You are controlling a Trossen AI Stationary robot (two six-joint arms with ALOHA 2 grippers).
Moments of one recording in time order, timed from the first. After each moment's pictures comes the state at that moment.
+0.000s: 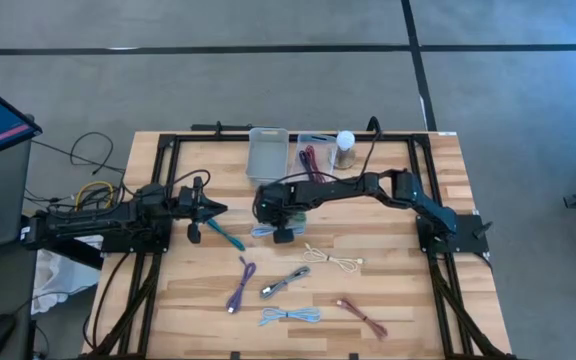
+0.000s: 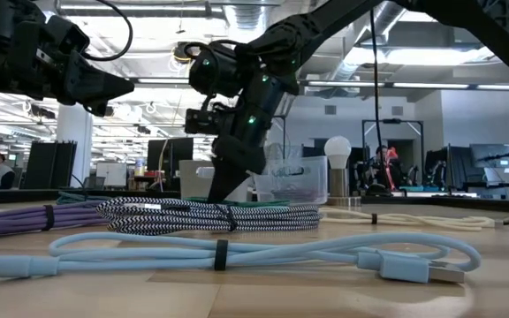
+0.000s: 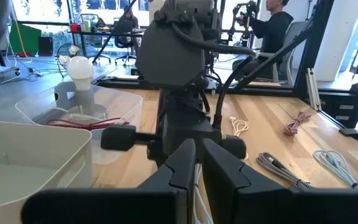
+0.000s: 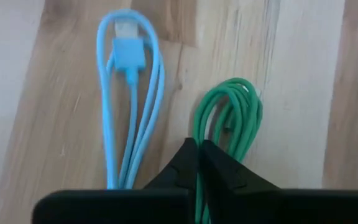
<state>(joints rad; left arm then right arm) 0.21 0.32 0.01 0.27 0.18 0.02 -0.08 2.28 1.72 -0.54 0.02 -0.31</state>
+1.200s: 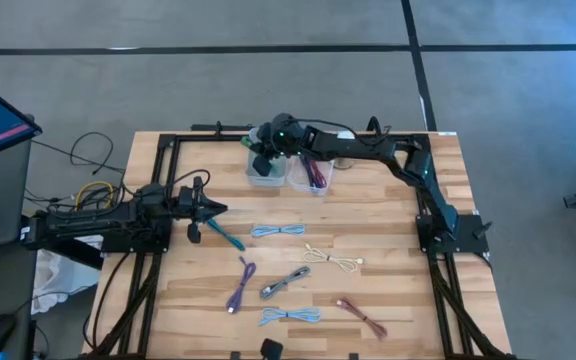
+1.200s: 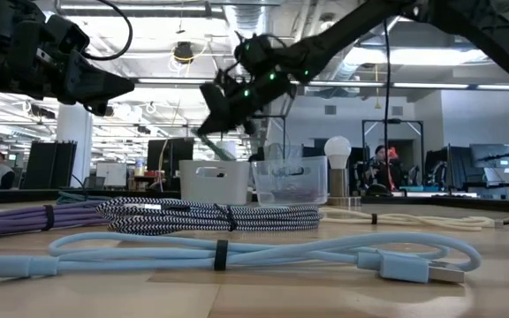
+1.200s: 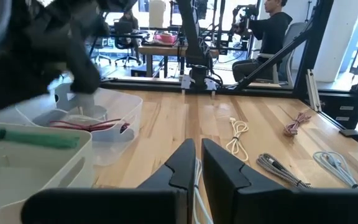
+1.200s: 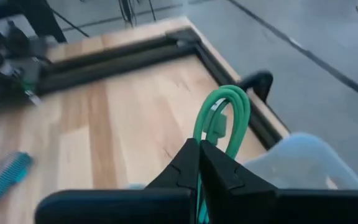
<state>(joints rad) 0.21 0.32 0.01 0.28 0.18 0.02 -0.39 2.20 1.72 0.00 -0.09 0.03</state>
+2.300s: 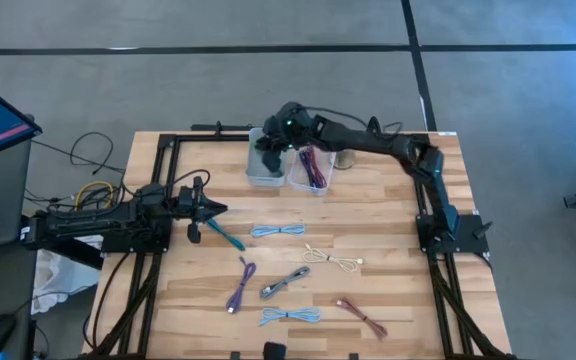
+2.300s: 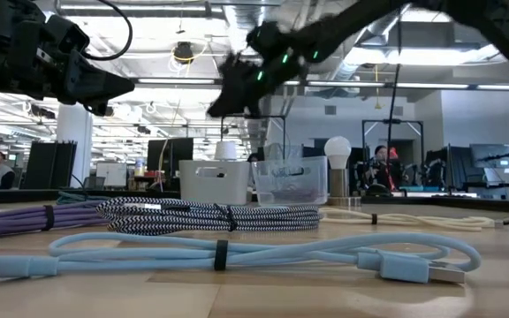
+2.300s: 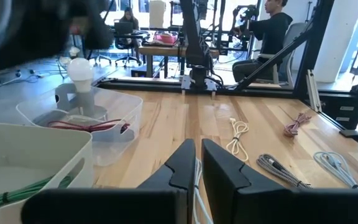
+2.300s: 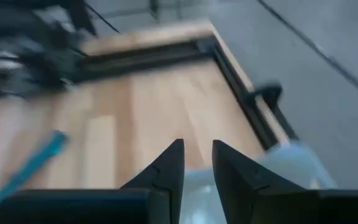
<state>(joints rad) 0.21 0.32 0.01 0.28 0.18 0.02 -0.42 2.08 1.72 -0.14 -0.23 -0.09</state>
